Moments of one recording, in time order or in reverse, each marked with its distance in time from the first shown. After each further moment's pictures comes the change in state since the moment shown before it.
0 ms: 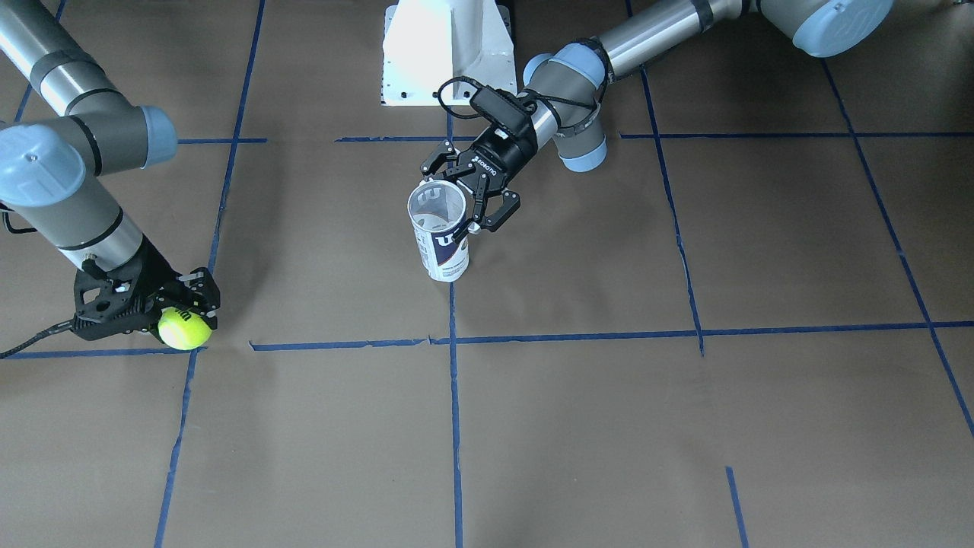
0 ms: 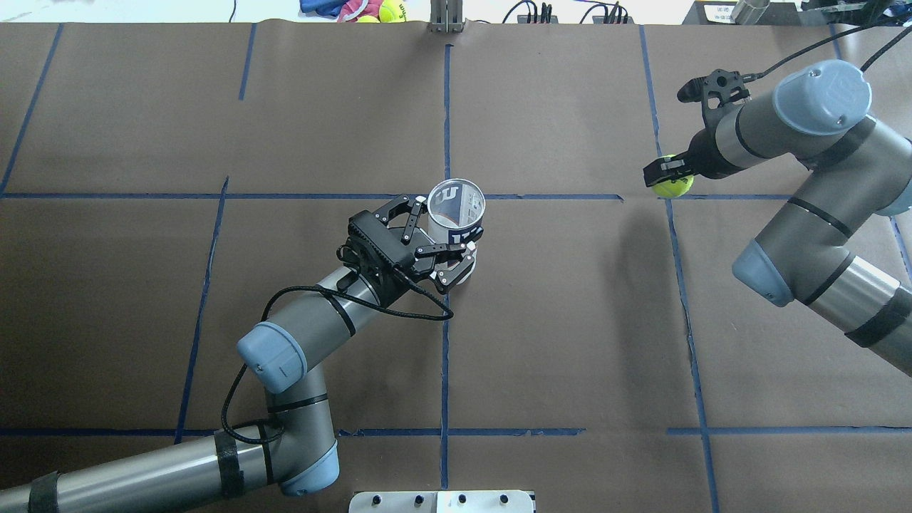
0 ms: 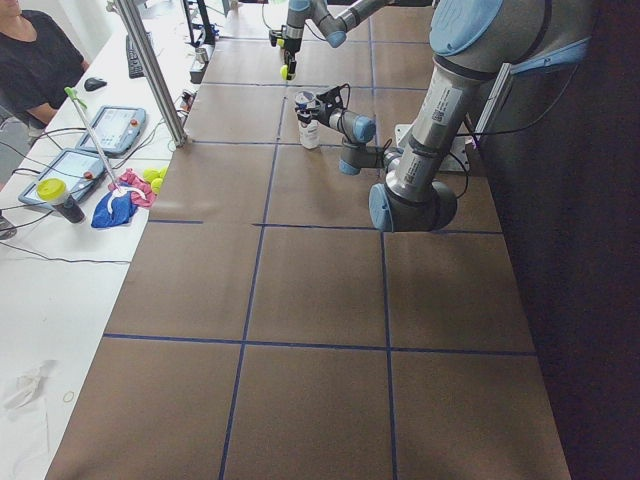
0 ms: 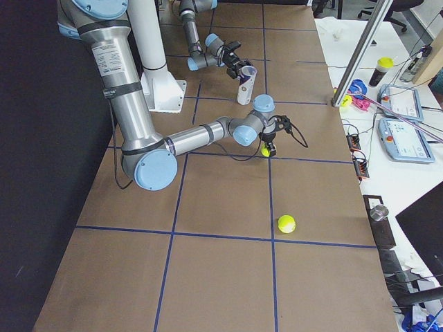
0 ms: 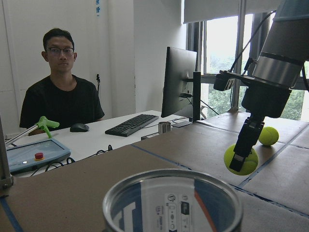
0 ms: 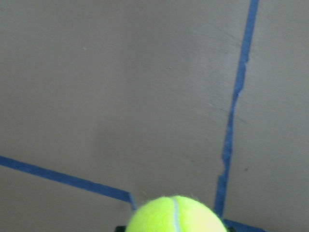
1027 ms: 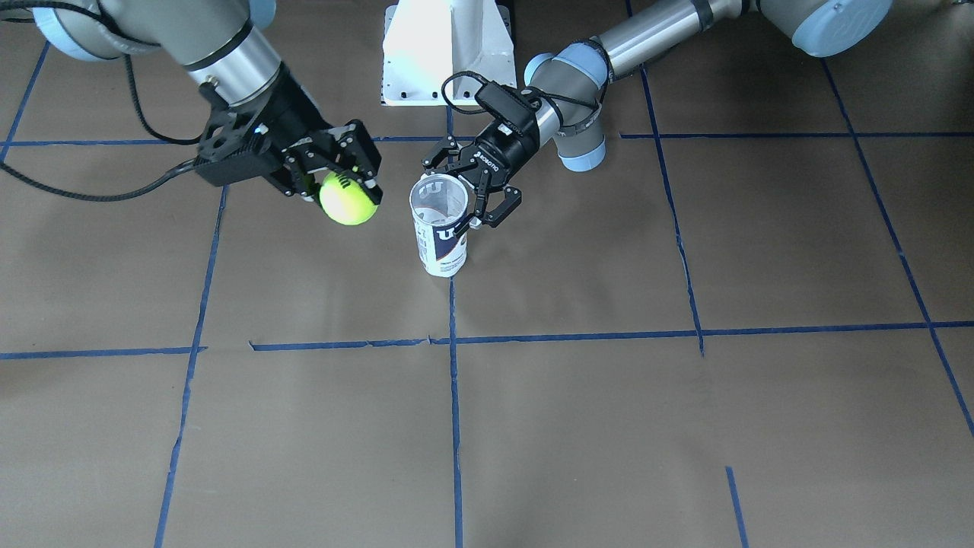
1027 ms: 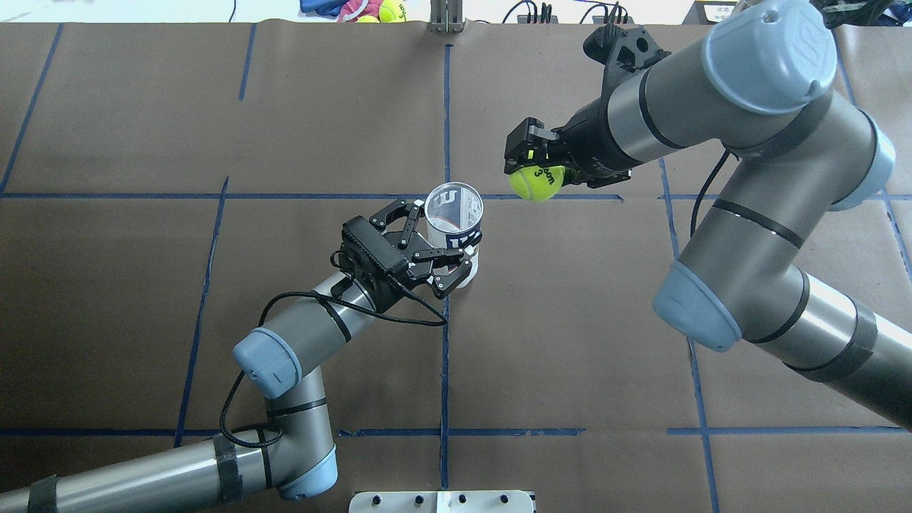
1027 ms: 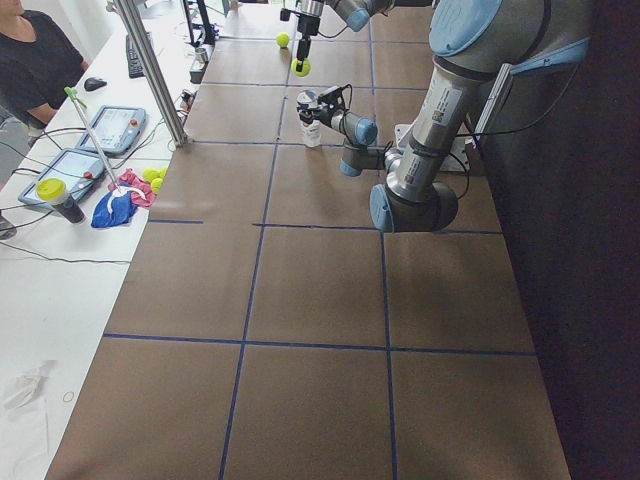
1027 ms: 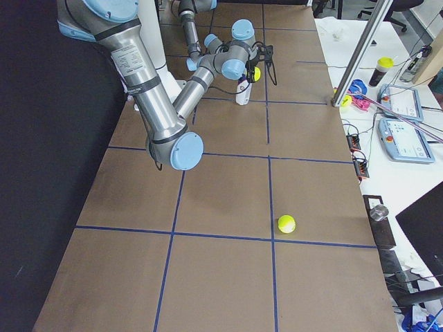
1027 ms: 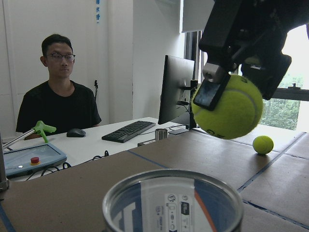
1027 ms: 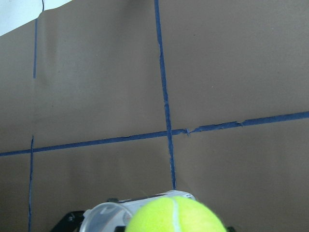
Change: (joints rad) left arm 0.009 0.004 0.010 -0.047 0.003 0.000; right arm -0.156 0.236 0.308 -0.260 0.000 0.571
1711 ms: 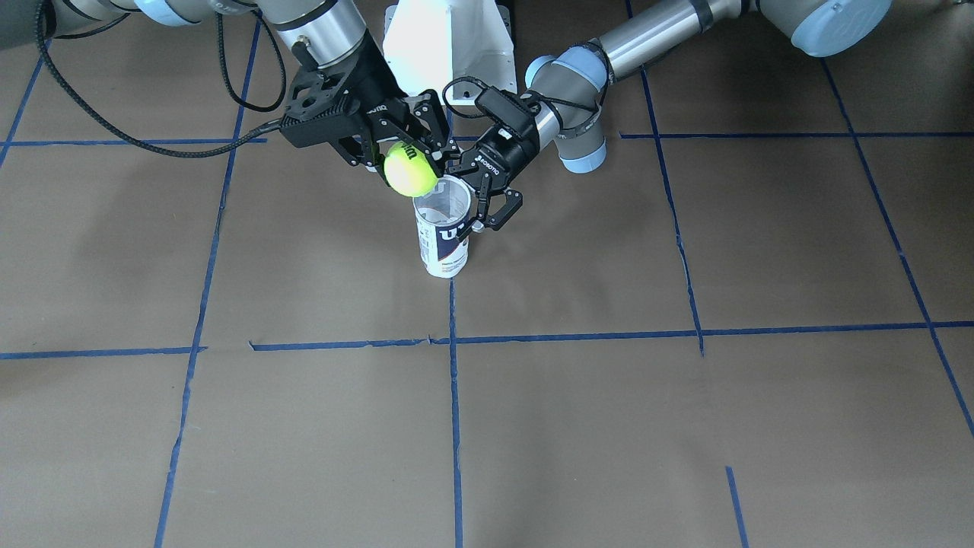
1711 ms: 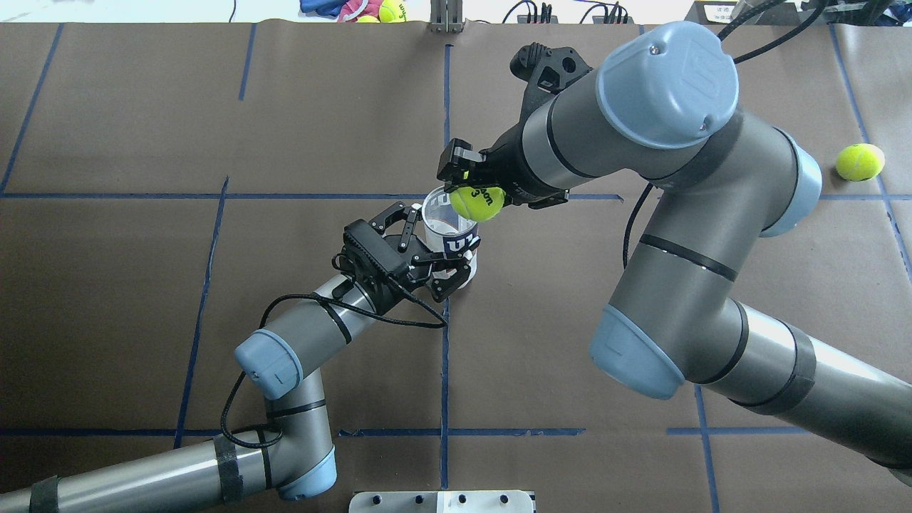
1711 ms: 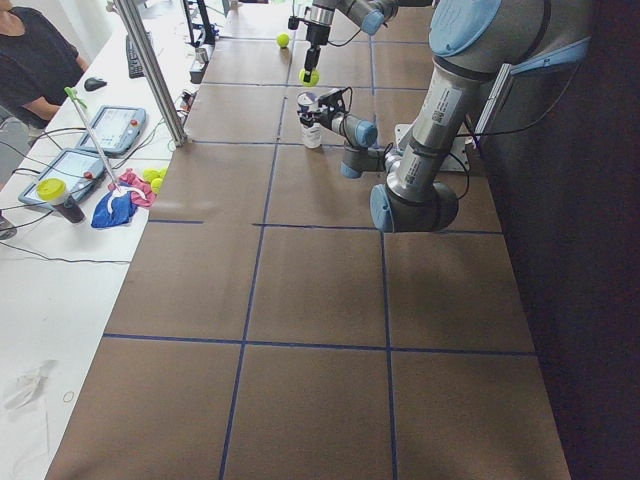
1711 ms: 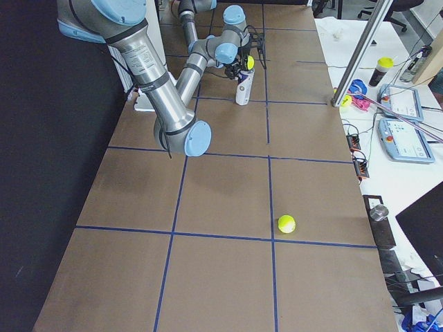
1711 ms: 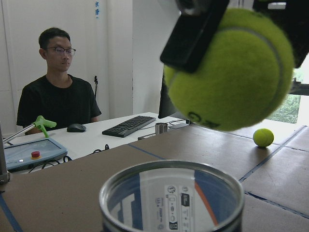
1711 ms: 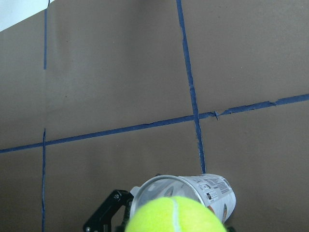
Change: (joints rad) left arm 0.003 -0.001 0.013 -0.001 0.000 -0.001; right arm -0.097 0.109 -0.003 -0.117 -0.115 0.045
